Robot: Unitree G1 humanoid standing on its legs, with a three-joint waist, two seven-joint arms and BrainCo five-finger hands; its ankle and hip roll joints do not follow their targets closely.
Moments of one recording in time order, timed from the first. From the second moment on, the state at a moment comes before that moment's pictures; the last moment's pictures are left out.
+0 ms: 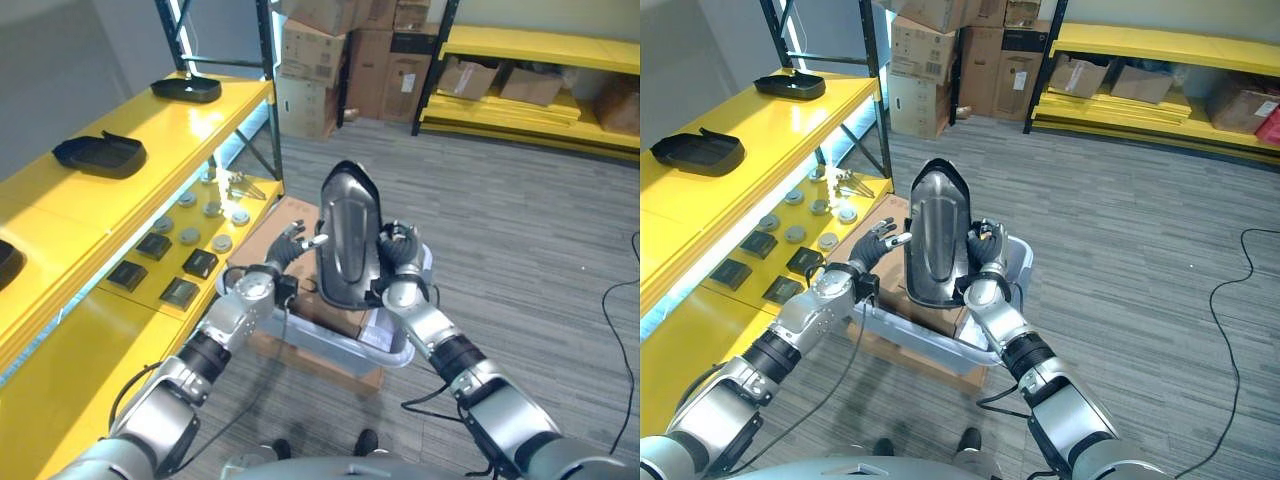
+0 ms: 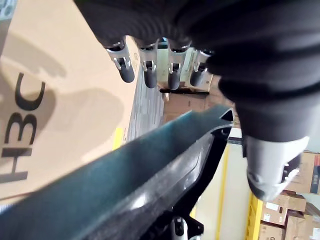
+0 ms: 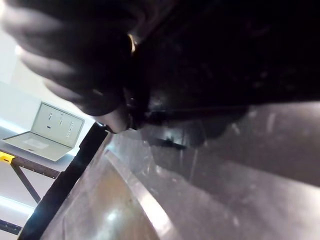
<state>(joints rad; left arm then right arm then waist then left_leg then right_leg) -0.52 0.24 -0.49 0.35 -0.57 0.22 0.21 -0.52 -0.33 0.49 0.53 0.19 0.05 -0.74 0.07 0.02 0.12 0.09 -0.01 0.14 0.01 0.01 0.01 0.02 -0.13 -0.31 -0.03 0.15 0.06</state>
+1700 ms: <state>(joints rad) -0.51 0.17 -0.56 0.48 -0.54 0.17 0.22 -0.52 -0.26 0.51 0.56 0.20 0.01 -0.75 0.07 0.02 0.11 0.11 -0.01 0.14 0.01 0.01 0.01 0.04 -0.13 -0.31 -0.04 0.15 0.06</state>
